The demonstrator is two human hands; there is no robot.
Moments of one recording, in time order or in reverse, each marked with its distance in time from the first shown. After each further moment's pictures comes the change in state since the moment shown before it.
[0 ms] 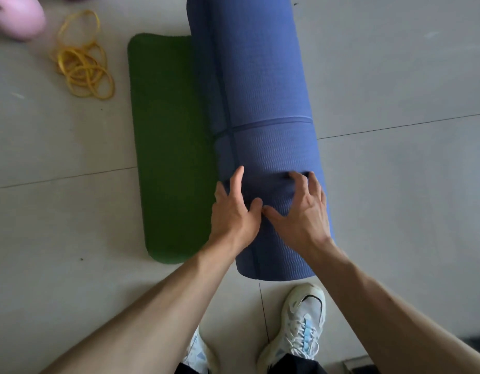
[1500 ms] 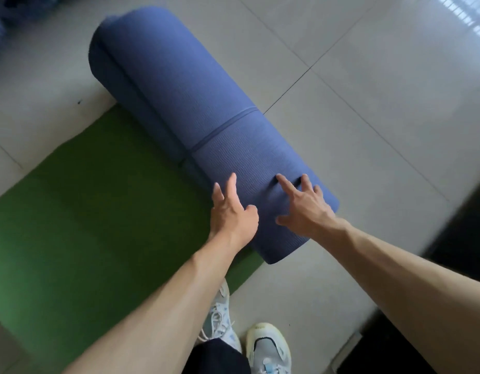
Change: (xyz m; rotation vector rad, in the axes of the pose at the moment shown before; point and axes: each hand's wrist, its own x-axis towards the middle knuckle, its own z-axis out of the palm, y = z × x) left_hand 0.017 0.250 0.215 0.455 -0.451 0.199; right_hand 0.078 0.248 -0.193 -0.032 -0.123 0.436
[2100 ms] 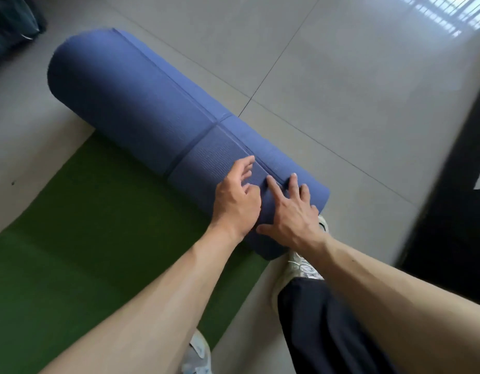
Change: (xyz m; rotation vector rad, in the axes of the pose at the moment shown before) left_hand 0.073 0.149 0.039 -0.170 -0.030 0.335; right_hand 0.051 0.063 -0.063 0.112 0.138 0.102
